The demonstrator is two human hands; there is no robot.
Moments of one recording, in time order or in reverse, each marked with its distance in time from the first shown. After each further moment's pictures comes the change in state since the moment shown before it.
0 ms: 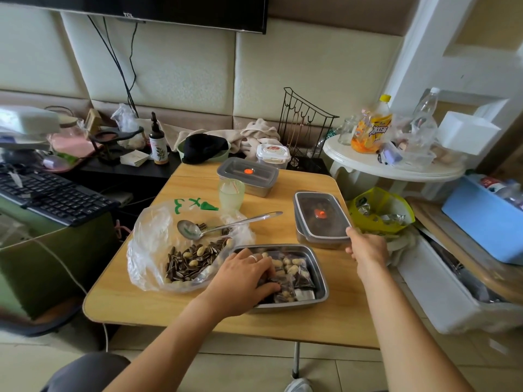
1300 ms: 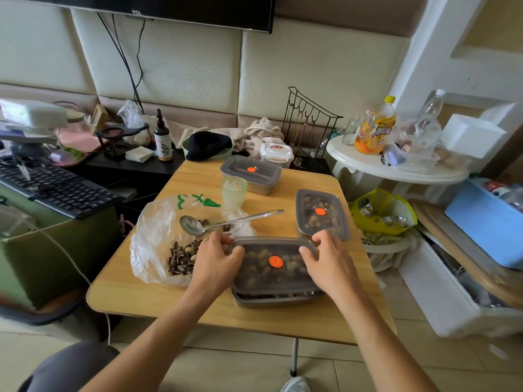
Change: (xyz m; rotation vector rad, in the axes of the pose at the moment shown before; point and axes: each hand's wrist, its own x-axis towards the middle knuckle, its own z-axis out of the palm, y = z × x) left_hand -0.011 -0.001 -0.028 -0.674 0.364 -0.703; right_hand -0.092 -0.001 0.002 -0.677 -0.316 -0.695
